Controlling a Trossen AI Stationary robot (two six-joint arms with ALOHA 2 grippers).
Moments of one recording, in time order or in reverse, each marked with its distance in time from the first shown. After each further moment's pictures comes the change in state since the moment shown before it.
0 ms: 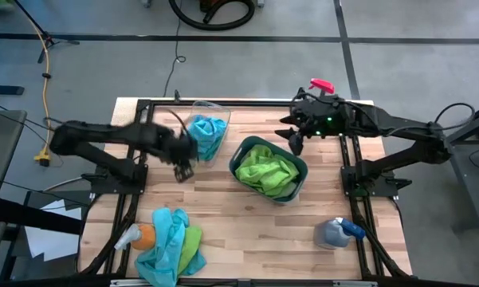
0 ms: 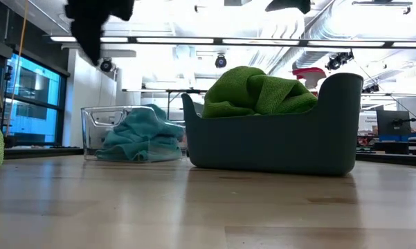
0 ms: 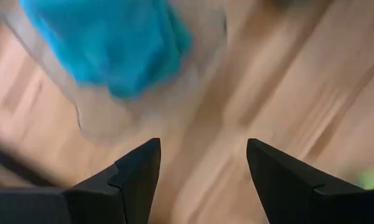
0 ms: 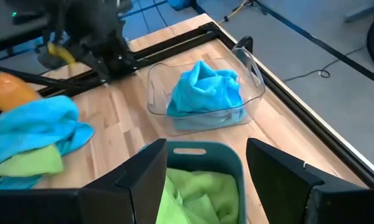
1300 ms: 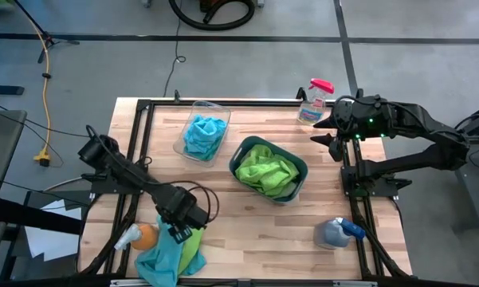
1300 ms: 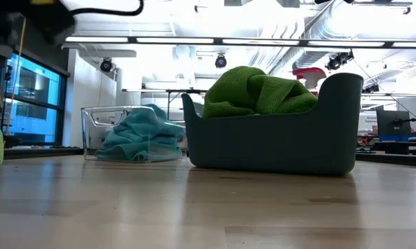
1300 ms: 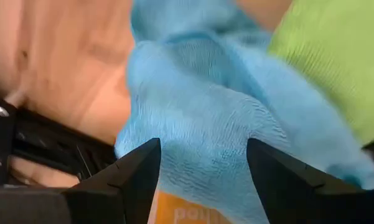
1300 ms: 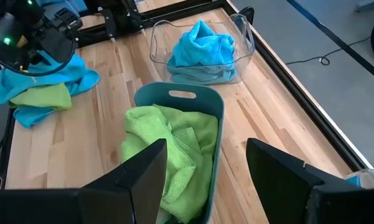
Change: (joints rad) left arm -0.486 0.407 0.020 0.010 0.524 -0.552; right arm 0.000 -0.258 0.000 -0.346 -0.054 -0.083
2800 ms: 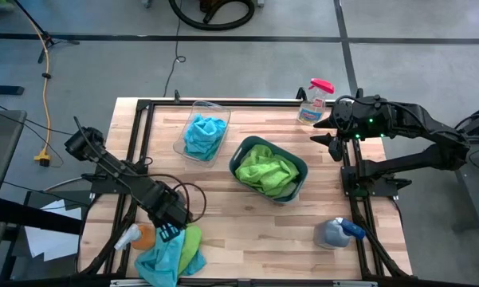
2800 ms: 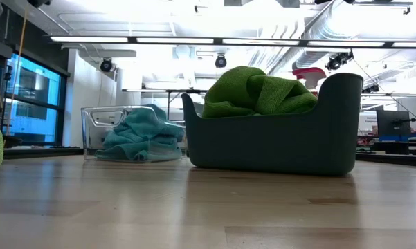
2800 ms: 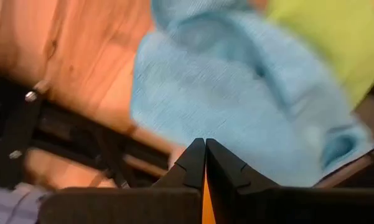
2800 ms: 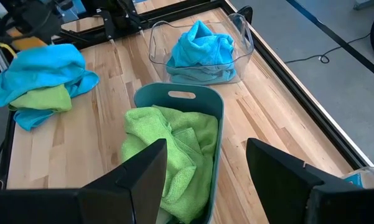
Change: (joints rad) left arm -0.080 -0.171 0.003 -0.060 -0.071 -0.064; right arm 0.000 0.001 0.000 0.001 0.005 0.013
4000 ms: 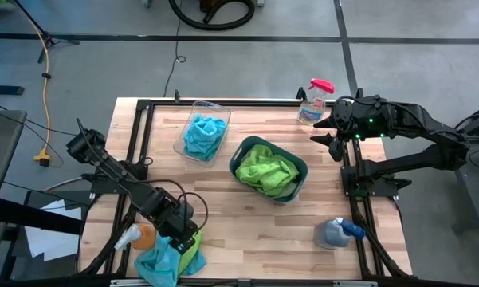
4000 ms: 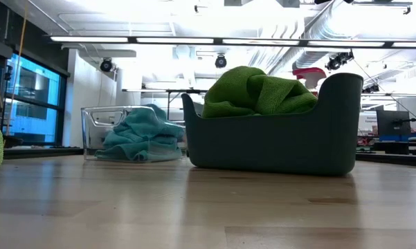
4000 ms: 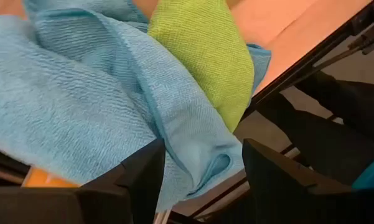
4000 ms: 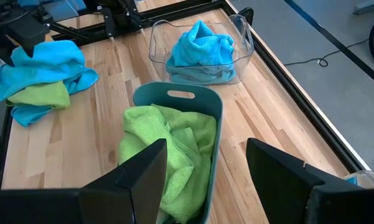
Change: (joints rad) left arm -0.042 0.028 0.006 0.331 0.018 -0.323; right arm 0.000 0.000 0.000 0.000 0.000 -0.026
